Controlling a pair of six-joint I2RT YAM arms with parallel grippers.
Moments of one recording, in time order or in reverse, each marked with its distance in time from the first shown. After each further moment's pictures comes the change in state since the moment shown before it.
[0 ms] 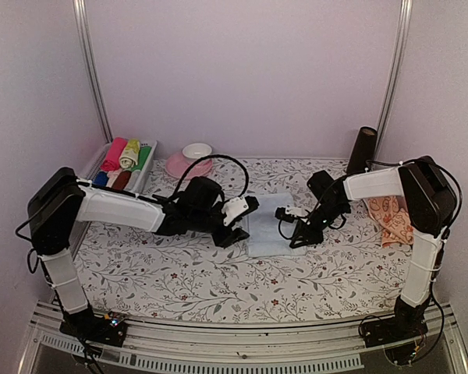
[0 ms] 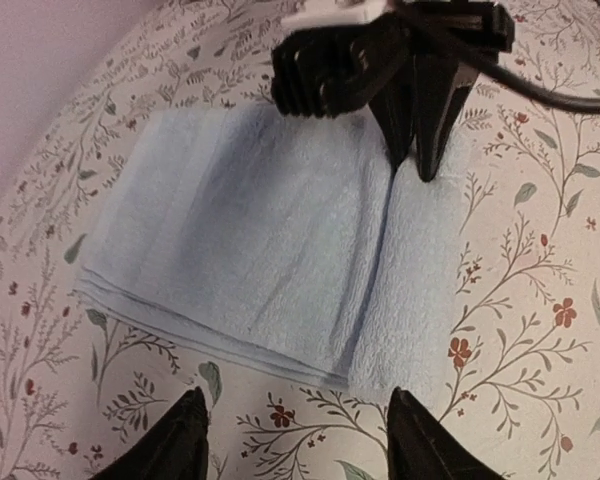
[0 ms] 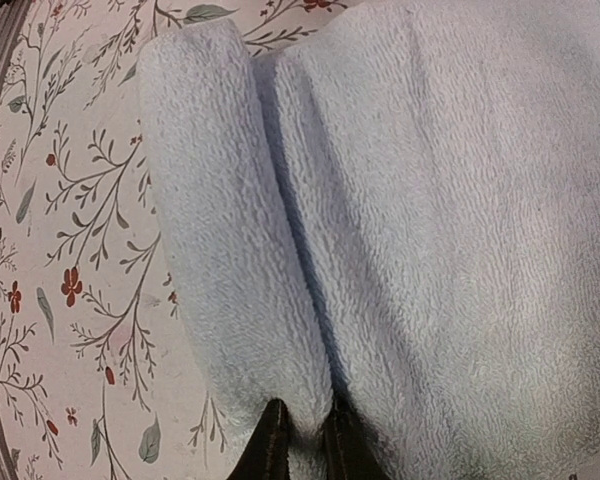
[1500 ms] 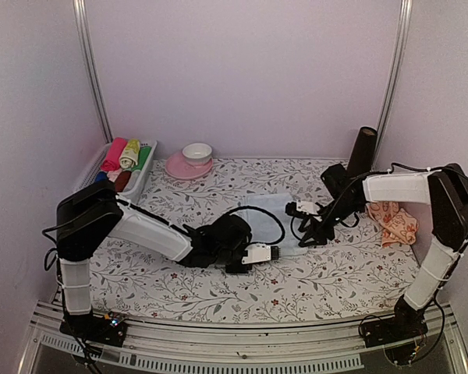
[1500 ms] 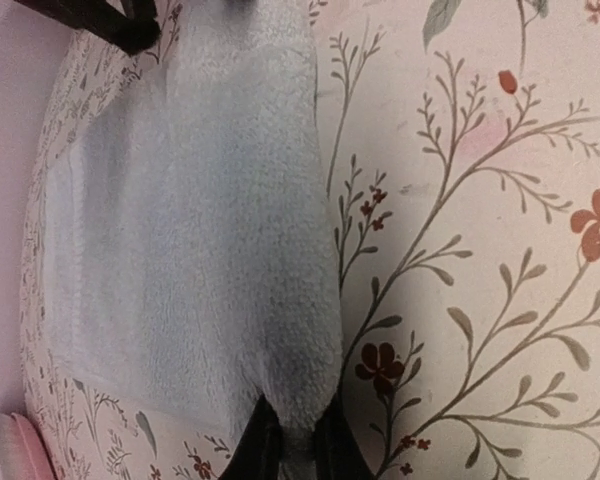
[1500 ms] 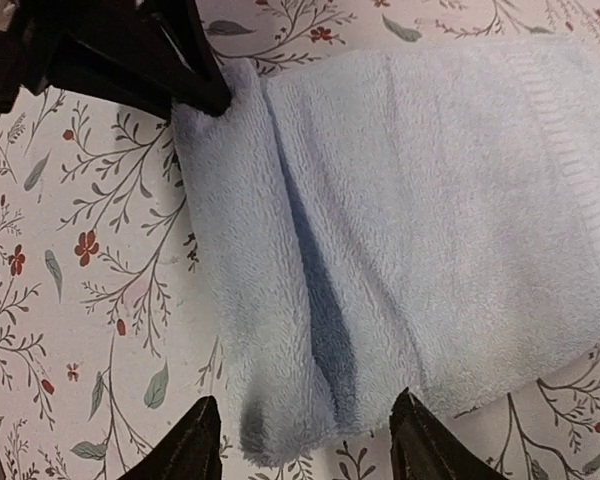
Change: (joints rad) left arm -0.204 0.167 -0.016 0.118 -0.302 0.386; right arm -0.018 -0.159 -0.091 0.026 0.027 -0.069
